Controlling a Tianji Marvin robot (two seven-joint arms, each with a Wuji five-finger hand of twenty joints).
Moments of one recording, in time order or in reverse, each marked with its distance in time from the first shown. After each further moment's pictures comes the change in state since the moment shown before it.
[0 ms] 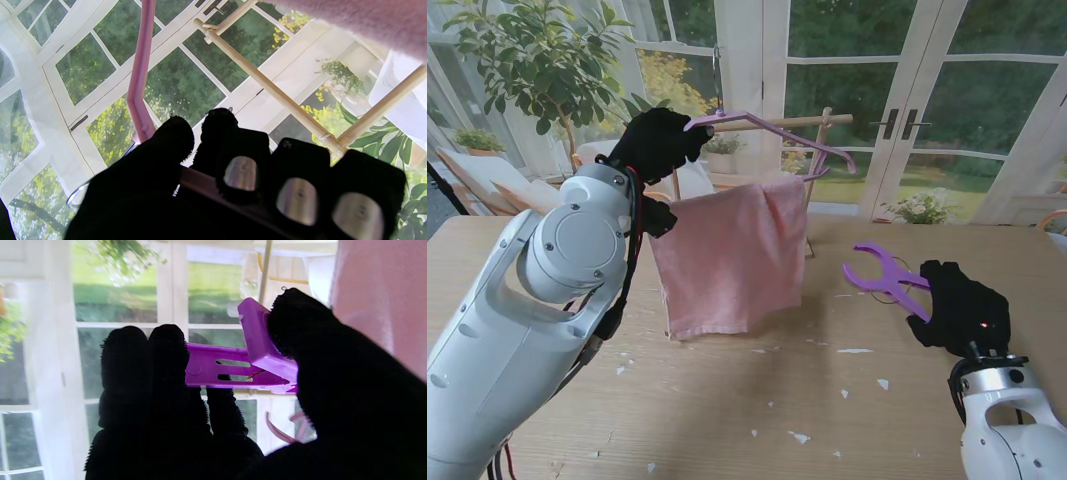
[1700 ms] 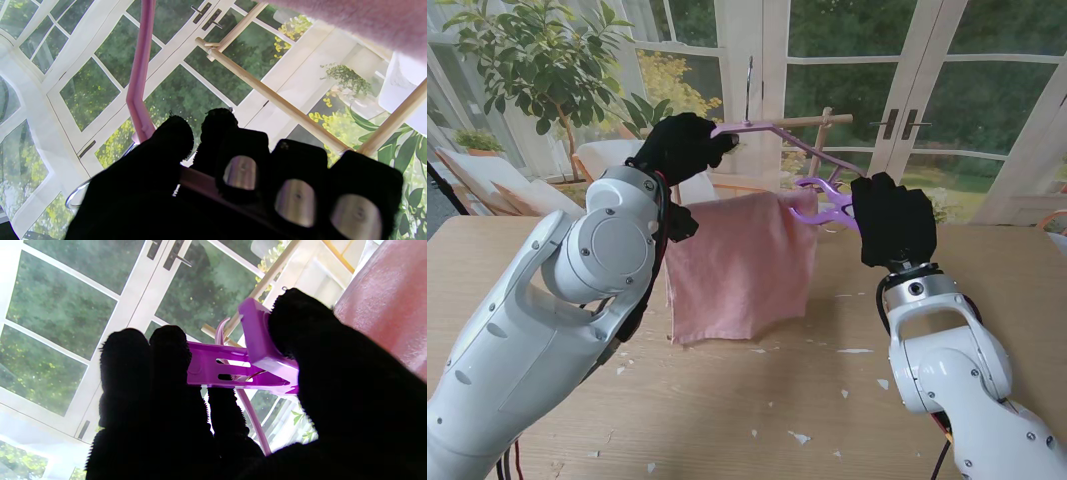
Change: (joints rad) left arm -0.049 -0.008 0.096 0.017 0.079 0.025 -0.008; right arm 0.423 0.050 -0.326 -0.025 -0.613 0.148 0.334; left_hand 0.000 0.000 -0.007 0.000 0.000 0.001 0.000 0.000 0.001 -0.004 0.000 -0.013 0.001 -0.024 0.021 -0.027 0.002 -0.016 0.024 -0.028; right_hand 0.000 0.000 0.000 0.000 0.009 -0.010 0.014 0.000 0.027 0.000 -0.001 0.005 0.023 -0.008 0.024 0.025 0.022 -0.001 0.033 0.000
